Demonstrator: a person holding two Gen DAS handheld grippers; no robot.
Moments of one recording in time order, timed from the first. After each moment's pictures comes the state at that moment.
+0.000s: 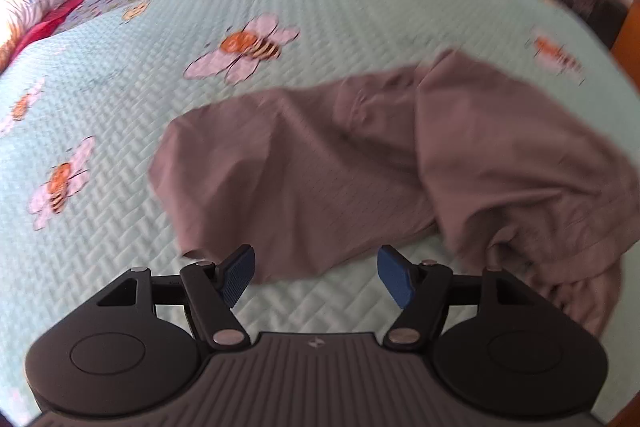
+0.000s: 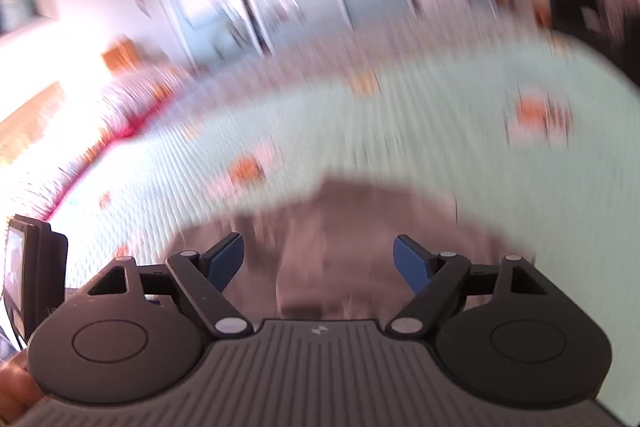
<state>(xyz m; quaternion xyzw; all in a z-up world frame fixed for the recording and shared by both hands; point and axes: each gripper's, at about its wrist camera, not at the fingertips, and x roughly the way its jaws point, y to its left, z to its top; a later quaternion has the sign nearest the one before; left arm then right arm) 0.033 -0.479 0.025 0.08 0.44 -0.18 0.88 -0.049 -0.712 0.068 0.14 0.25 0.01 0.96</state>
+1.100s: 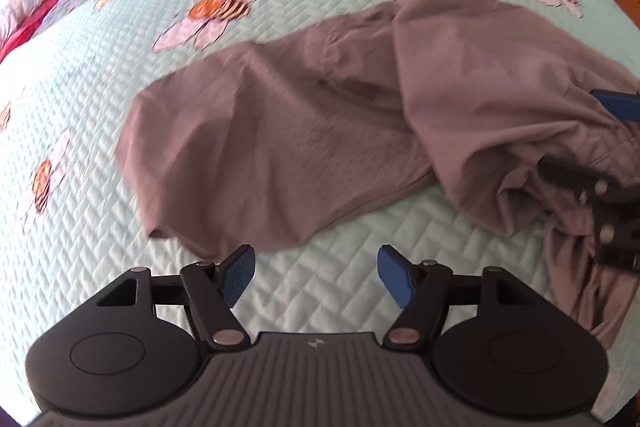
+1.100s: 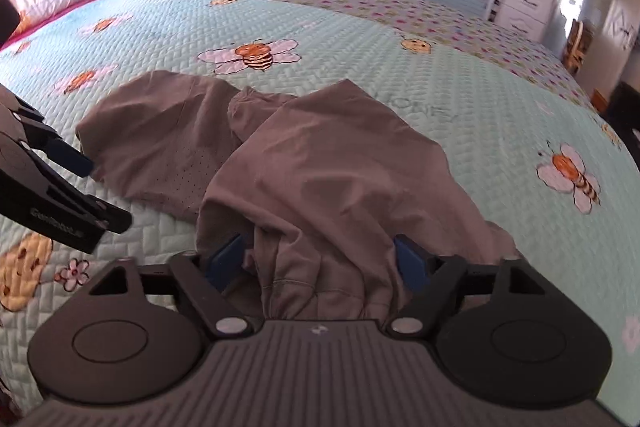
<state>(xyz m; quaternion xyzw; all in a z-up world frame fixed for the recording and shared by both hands) 0.040 -0.500 -0.019 0.17 0.51 -0.15 0.83 0.001 -0.684 -0.017 -0.09 0.37 0.06 0.92</state>
